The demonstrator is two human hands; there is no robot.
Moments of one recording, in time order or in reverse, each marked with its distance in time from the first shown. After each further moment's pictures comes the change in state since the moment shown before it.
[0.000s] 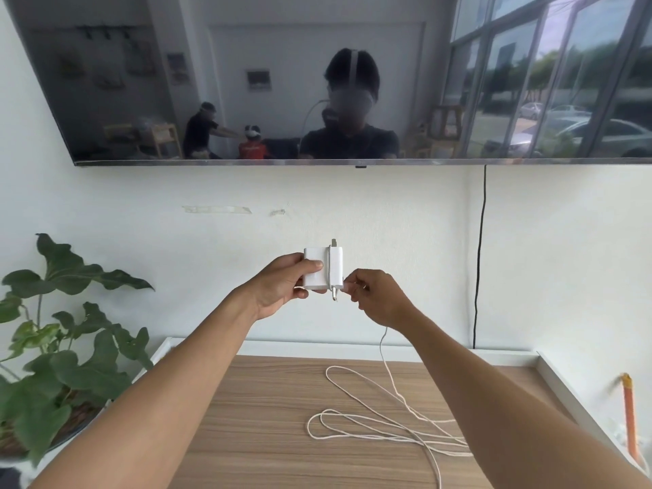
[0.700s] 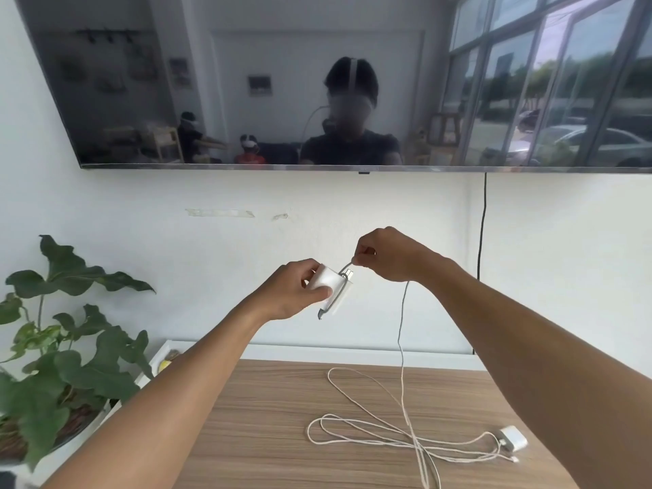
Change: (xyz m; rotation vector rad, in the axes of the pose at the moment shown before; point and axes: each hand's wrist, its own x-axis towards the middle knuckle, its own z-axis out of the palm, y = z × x) left_hand -0.009 -0.003 -0.001 0.695 0.079 0.204; right_hand 0.027 -0.059 -0.062 -0.519 -0.127 -0.091
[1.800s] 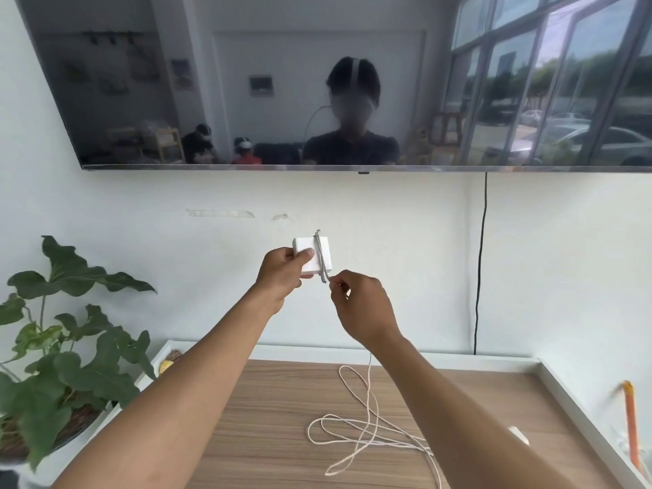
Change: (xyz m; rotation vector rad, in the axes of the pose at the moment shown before) left_hand 0.020 0.009 0.003 -0.525 0.384 -0.289; right_hand -0.038 -0.033 0.092 0.305 0.409 0.082
